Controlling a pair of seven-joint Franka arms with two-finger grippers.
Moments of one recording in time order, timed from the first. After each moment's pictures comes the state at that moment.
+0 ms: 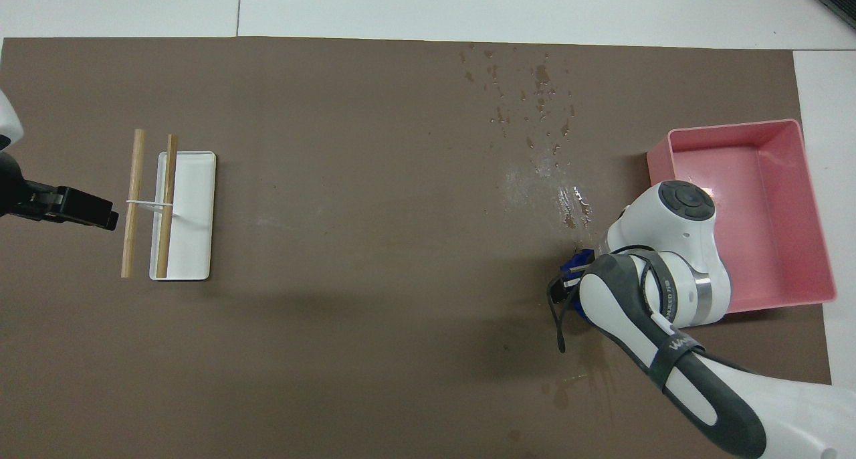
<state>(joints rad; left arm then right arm) 0.02 -0.03 -0.07 -1.62 -0.04 1.52 0.15 -0.06 0.19 0.24 -2.24 0.15 2.07 -0.05</state>
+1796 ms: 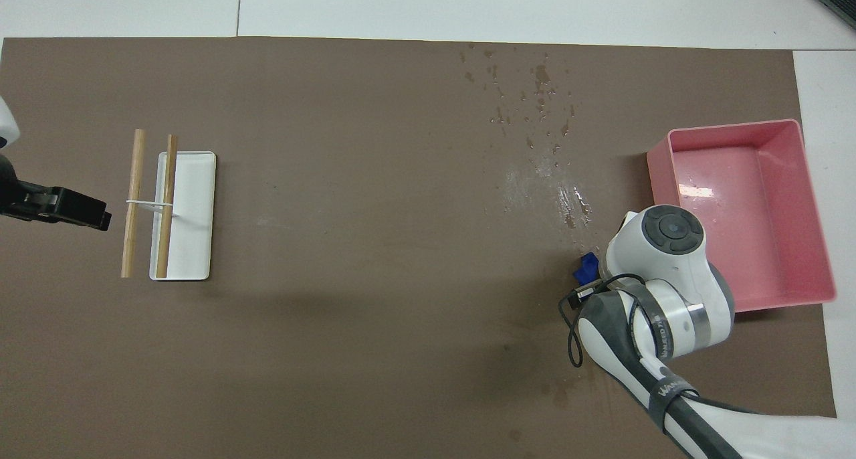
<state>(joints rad) 0.02 -0.03 -0.06 -1.62 -0.01 1.52 0.15 -0.05 0.12 0.25 -2.33 -0.10 2.25 -0.05</state>
